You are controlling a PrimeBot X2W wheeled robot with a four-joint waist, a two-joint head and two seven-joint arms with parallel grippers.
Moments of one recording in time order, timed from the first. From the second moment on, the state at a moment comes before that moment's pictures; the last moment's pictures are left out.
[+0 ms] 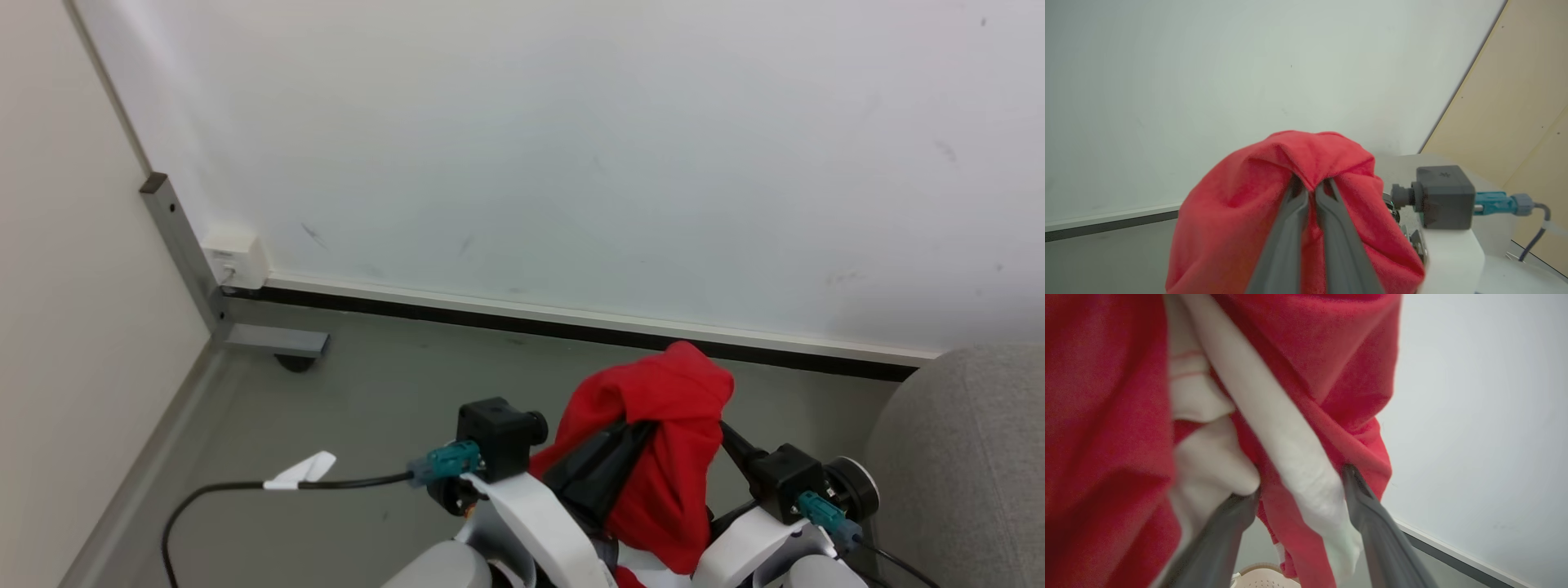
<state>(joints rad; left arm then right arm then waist) -0.45 0.14 -0.80 0.13 -0.70 -0.01 -0.07 -0.38 -0.05 0.48 0.58 0.28 0.13 -0.26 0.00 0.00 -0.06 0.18</state>
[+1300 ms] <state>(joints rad) -0.43 0.21 -0.81 0.12 -0.67 -0.01 -0.16 -0.34 -0.05 0.25 0.42 0.43 0.13 -0.26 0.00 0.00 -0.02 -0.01</state>
